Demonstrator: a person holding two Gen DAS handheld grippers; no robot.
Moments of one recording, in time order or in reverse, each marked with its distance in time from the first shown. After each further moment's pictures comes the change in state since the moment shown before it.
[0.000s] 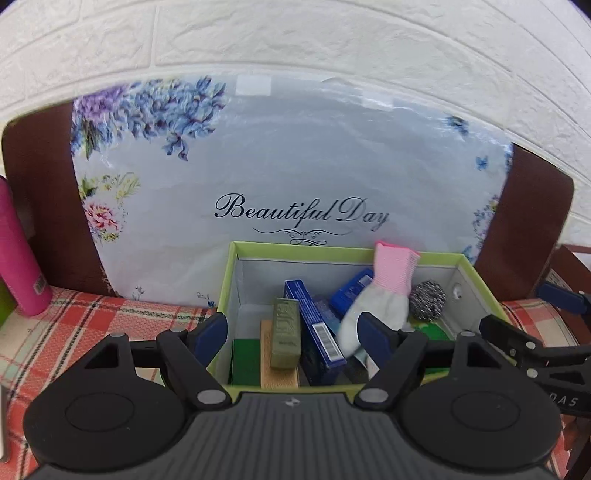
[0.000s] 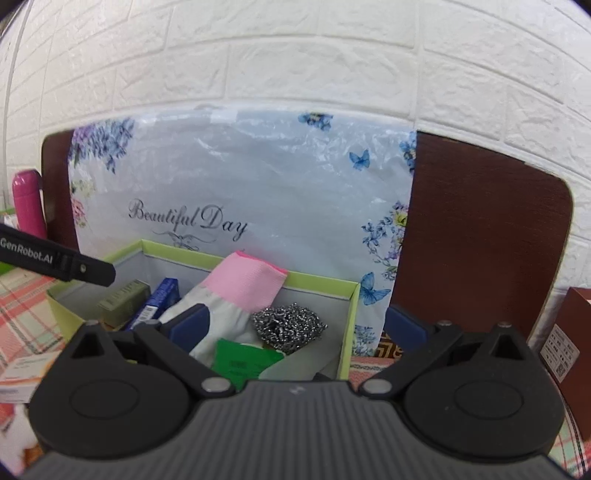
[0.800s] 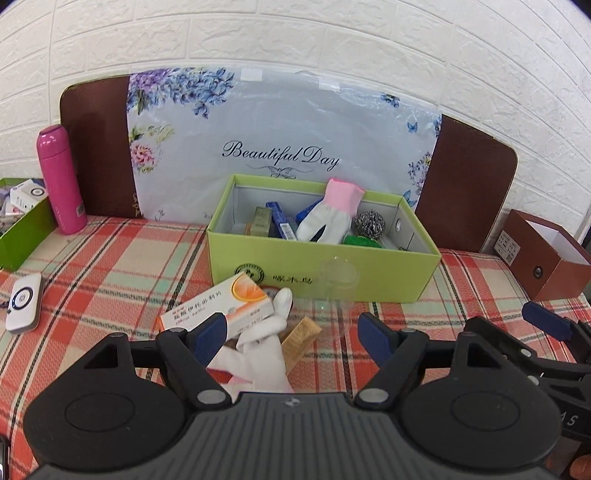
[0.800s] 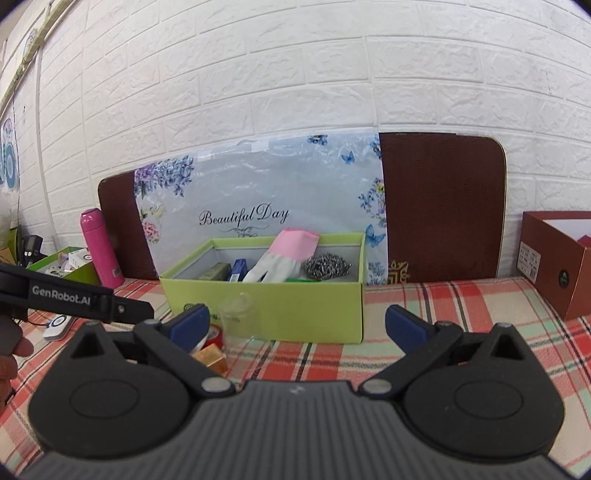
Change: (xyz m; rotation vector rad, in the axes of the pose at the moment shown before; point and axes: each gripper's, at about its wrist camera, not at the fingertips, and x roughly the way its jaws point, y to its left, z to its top) left arm -0.116 -0.029 -0.081 -0.064 0.058 -0.003; right arm -0.151 0.020 -0.045 0.164 0.007 0.069
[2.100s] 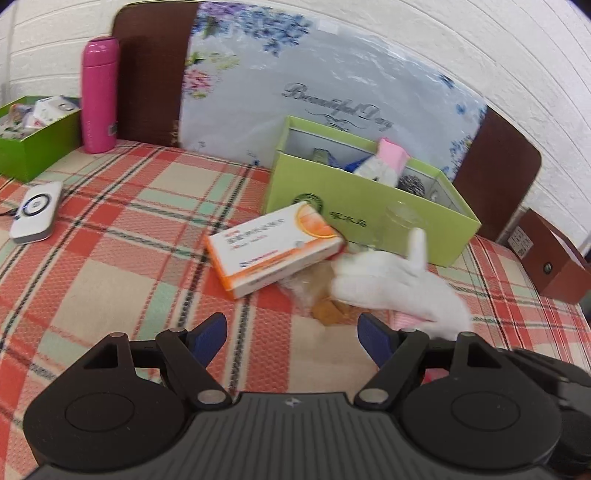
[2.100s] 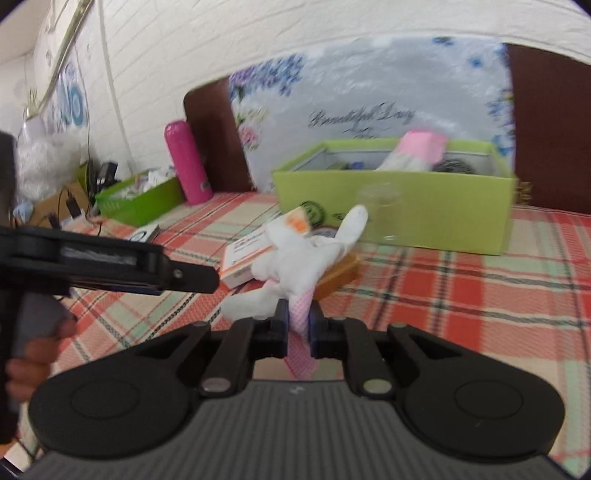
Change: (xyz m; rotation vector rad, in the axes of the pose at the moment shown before) left arm 0.014 0.065 -0.054 -0.122 0.065 -0.054; right arm 0.017 0.054 -0.057 -0.047 0.204 0.231
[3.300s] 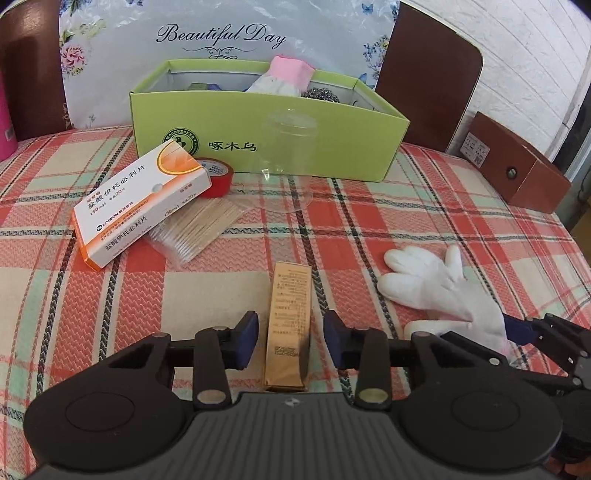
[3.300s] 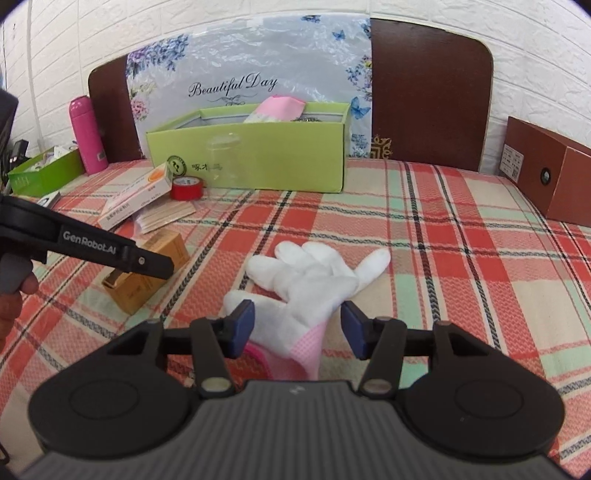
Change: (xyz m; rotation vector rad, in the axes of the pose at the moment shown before) left arm 0.047 -0.067 -0.024 0.192 0.165 -0.103; right arm -0.026 -0.053 -0.040 0.026 0.100 -0.296
